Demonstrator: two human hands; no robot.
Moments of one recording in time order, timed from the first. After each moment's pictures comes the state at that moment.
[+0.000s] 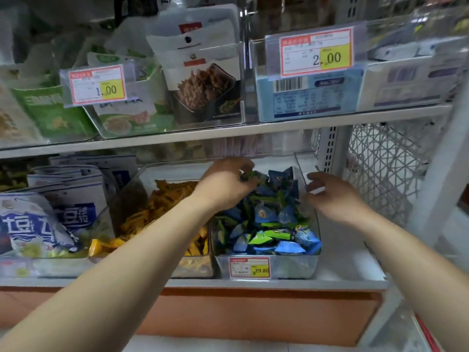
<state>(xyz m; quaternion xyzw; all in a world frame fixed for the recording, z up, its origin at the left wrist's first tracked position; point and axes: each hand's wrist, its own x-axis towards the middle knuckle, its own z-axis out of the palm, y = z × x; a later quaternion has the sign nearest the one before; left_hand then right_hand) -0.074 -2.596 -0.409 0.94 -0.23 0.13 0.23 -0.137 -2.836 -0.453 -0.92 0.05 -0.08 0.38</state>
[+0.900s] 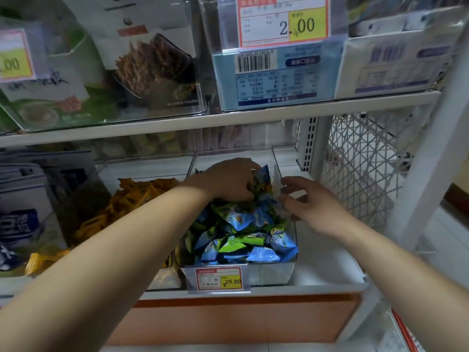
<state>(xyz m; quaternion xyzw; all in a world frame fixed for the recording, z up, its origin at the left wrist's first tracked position) -0.002 -2.666 -0.441 0.92 -0.39 -0.05 0.00 -0.139 -2.849 -0.476 -0.86 0.01 -0.08 0.51</state>
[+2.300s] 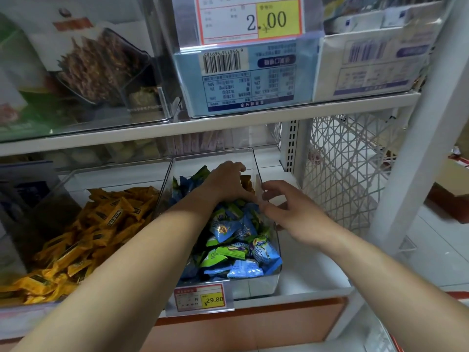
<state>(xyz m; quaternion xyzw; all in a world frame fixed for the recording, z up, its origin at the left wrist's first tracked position) 0.025 -2.705 -0.481 0.95 -0.28 -0.02 0.16 -0.135 -2.849 -0.483 -0.84 0.00 -0.07 0.53</state>
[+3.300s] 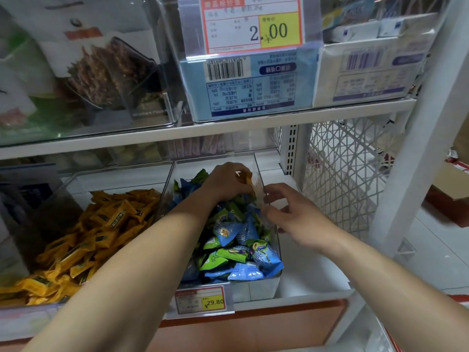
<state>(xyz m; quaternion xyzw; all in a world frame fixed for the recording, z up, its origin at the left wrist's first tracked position) 0.023 -2.702 -0.473 0.91 -0.29 -0.01 0.29 -0.136 -2.853 -0.486 -0.84 0.00 -0.07 0.53</state>
